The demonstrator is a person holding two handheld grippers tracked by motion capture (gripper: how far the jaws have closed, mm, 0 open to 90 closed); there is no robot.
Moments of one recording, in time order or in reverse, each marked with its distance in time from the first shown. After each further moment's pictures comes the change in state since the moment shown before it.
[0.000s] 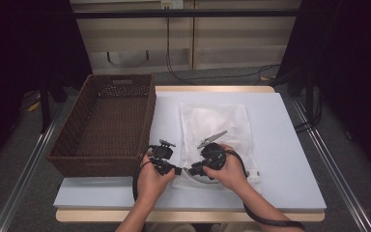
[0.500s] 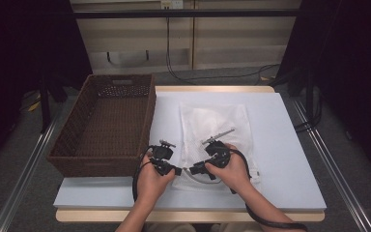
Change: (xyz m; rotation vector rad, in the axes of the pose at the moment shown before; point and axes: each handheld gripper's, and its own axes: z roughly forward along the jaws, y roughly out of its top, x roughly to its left) left arm -0.001 -0.001 -0.001 0.002 0.002 0.010; right arm 0.002 0.000 -0.014 -0.016 0.022 0.190
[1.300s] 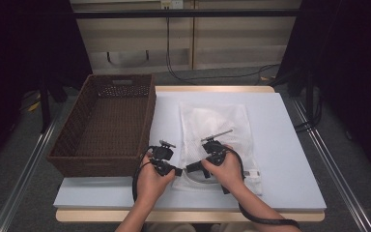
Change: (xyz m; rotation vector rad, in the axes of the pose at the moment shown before) left arm 0.000 -0.001 0.000 0.003 -0.019 0.000; right arm -0.011 0.003 0.020 -0.015 0.054 0.178
